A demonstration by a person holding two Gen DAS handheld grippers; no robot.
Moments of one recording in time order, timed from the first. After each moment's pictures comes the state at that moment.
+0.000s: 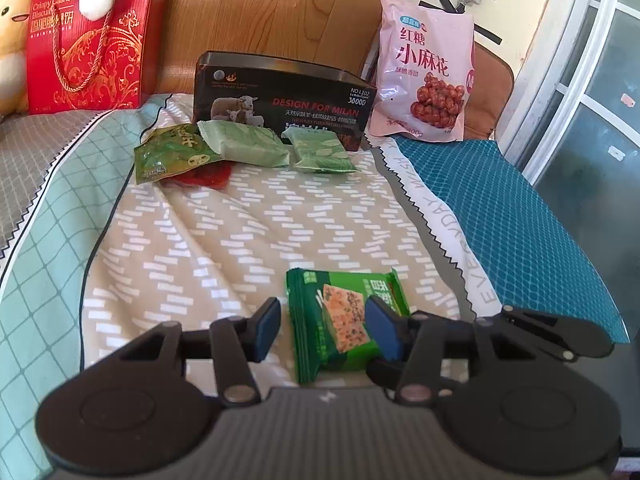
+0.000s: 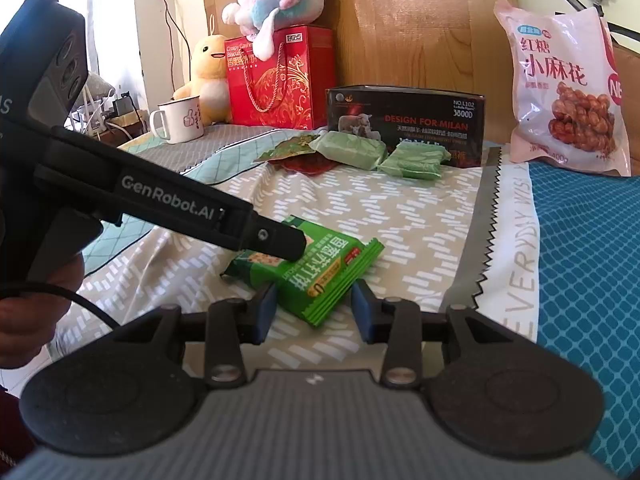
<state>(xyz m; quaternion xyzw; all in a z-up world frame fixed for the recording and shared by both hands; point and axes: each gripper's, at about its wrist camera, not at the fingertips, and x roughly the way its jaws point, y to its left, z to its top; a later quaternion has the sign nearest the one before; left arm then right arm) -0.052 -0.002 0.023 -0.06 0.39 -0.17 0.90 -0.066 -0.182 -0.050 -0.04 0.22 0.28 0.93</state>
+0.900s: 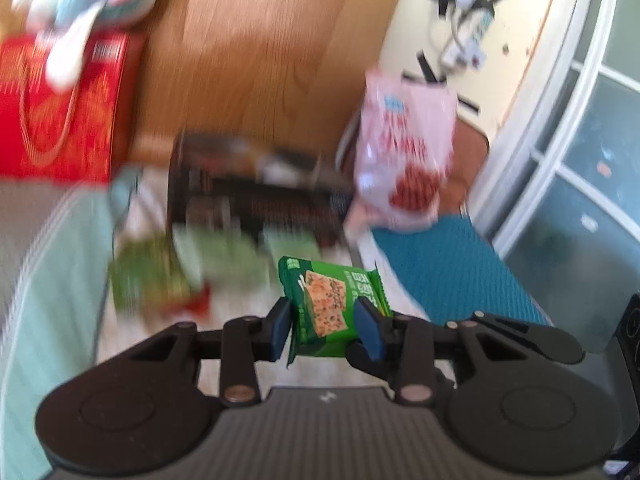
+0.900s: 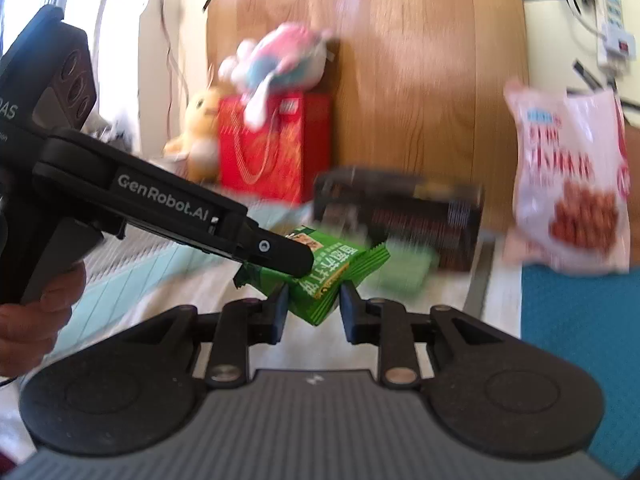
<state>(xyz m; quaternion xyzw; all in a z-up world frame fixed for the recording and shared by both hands) 0.015 0.011 0.078 -0.10 0.31 -0.21 0.92 0.004 -0.170 0.008 -0.05 0.13 0.28 0.95</state>
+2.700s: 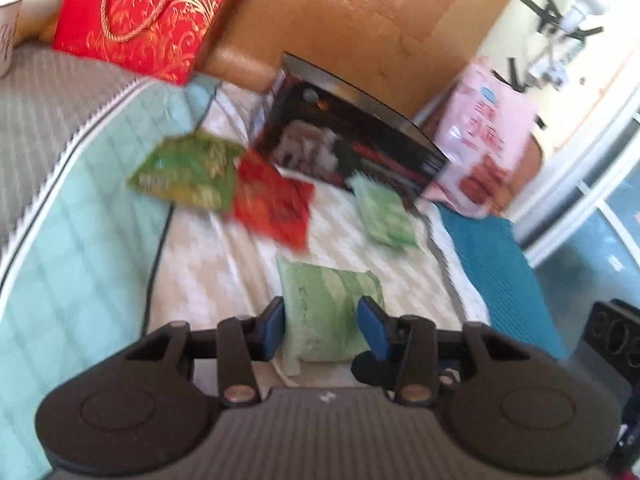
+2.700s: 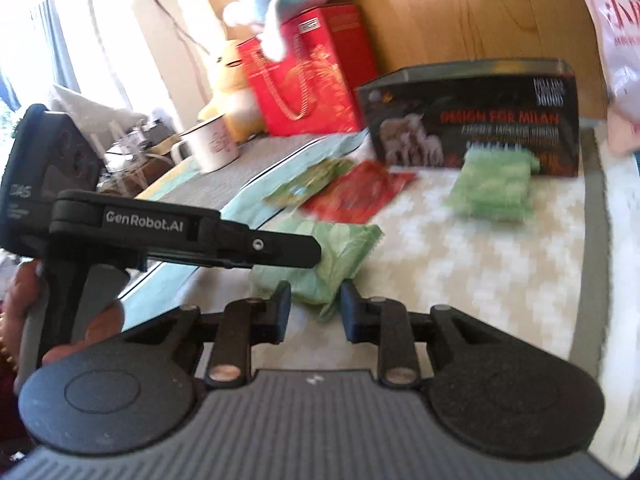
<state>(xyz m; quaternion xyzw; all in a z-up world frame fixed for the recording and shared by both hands) 0.007 0.070 0.012 -0.21 0.39 -0.18 0.88 0.010 -0.167 -0.031 0.05 0.28 0.39 0.87</state>
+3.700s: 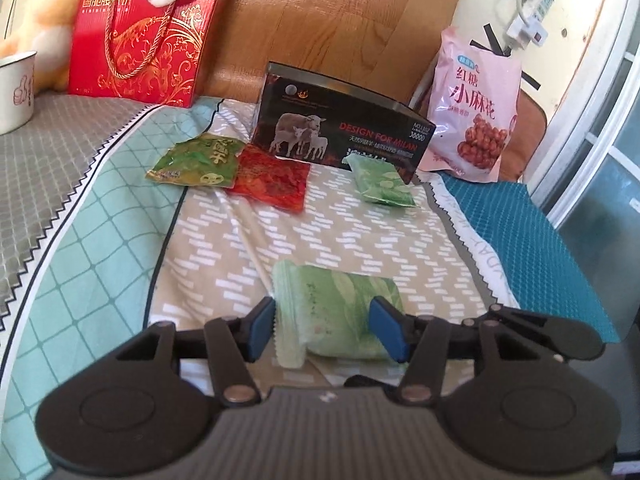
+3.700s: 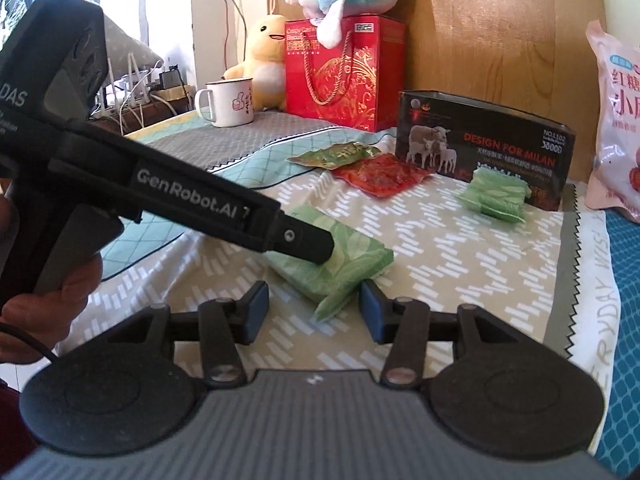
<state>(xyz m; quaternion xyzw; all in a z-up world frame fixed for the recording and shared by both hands) -0.039 0.041 0.015 -0.12 0.37 -0.14 0.91 -0.037 -0.136 -0.047 -0.09 0.22 0.35 0.91</state>
